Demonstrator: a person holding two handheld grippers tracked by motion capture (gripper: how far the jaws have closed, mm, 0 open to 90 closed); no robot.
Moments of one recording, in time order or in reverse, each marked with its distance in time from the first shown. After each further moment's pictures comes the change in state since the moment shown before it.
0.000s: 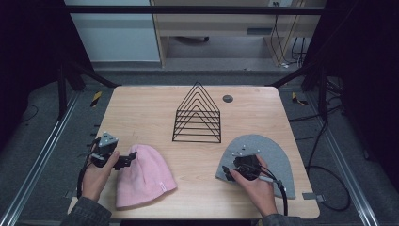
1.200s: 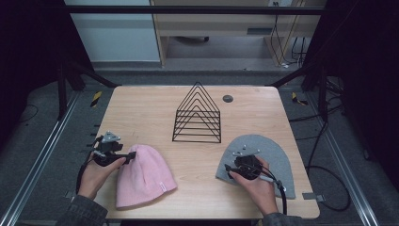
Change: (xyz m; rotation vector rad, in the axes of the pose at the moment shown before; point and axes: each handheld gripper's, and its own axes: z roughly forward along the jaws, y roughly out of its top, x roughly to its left) left arm 0.006 0.004 0.010 0.078 -0.041 -0.015; right arm -0.002 -0.001 0.003 0.012 -0.017 -0.012
